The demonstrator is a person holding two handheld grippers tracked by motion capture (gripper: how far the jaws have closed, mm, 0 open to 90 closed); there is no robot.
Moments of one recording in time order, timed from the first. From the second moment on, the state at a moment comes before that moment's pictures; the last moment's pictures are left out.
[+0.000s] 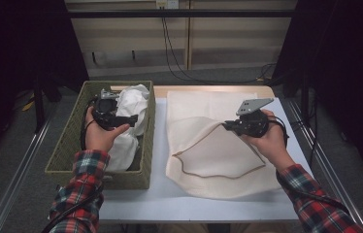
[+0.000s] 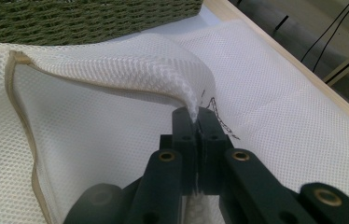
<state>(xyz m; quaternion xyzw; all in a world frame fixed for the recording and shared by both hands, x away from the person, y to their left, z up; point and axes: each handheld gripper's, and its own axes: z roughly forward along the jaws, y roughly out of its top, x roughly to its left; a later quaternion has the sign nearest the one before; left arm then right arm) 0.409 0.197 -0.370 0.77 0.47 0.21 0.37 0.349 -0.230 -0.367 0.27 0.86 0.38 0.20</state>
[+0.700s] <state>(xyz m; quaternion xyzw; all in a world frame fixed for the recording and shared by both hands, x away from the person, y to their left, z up) 0.430 0.211 -0.401 0.78 0.51 0.19 0.32 0.349 -0.234 -0.368 0.27 0.86 0.37 0.20</state>
